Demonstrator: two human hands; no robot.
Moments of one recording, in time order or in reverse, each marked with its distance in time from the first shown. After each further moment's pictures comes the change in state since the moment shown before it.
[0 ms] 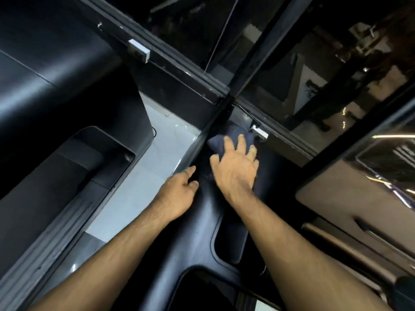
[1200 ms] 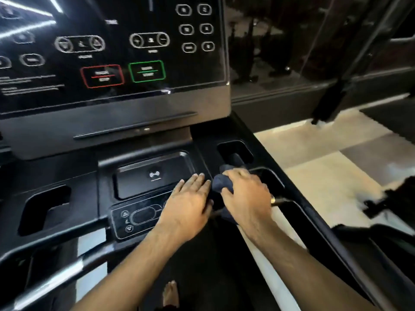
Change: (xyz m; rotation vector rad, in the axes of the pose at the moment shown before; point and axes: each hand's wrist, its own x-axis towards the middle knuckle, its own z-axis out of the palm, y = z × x) left_hand -0.307 0.113 0.376 1.098 -0.371 1.018; right_hand -0.400 0.450 0.010 0.315 0.254 0.500
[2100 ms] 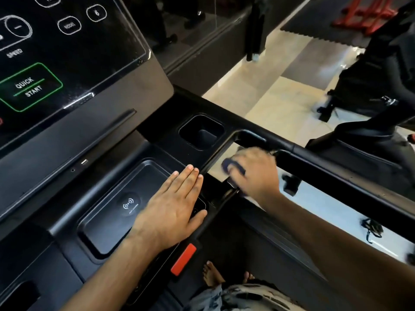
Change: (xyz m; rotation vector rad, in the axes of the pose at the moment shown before) left_hand 0.063 -0.057 0.009 0.402 -0.197 0.693; right_hand 0.009 0.073 0.093 0.133 0.220 0.342
